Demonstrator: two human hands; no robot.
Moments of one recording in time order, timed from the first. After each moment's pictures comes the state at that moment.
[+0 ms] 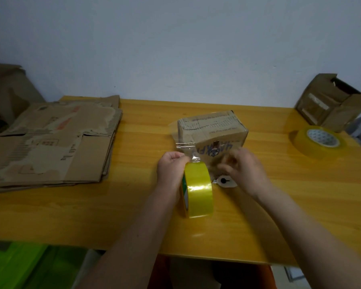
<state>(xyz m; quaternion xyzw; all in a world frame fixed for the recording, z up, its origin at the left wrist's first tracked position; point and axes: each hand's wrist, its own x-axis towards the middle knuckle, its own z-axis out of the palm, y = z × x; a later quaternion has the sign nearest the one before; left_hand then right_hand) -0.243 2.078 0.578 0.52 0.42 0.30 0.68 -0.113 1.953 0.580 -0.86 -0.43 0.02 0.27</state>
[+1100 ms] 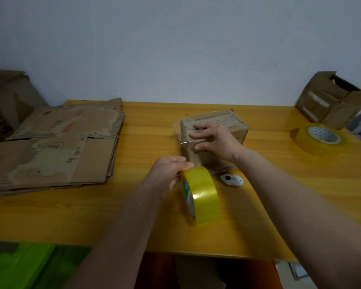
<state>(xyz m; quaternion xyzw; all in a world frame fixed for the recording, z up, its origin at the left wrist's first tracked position) -0.272 2.093 0.593 0.51 0.36 0.16 0.76 -0.099 2.032 0.607 -0.77 -0.53 0.09 0.35</state>
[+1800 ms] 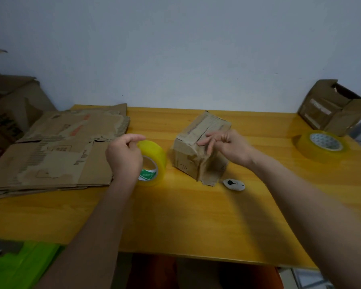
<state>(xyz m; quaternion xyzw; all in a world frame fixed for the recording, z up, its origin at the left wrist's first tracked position) -0.310 2.151 0.611 0.69 0.47 0.45 0.32 -0.115 2.004 0.635 -0.74 -0.49 0.24 0.40</state>
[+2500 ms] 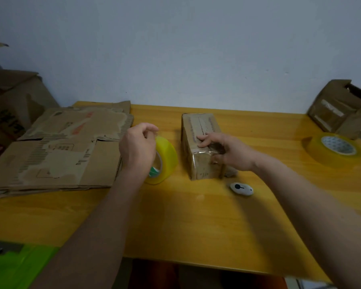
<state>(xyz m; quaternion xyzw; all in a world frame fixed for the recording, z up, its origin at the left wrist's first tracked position) -0.284 2.164 0.621 0.74 0.46 0.41 0.26 -0.104 2.022 0.621 -0.73 -0.58 0.20 0.30</state>
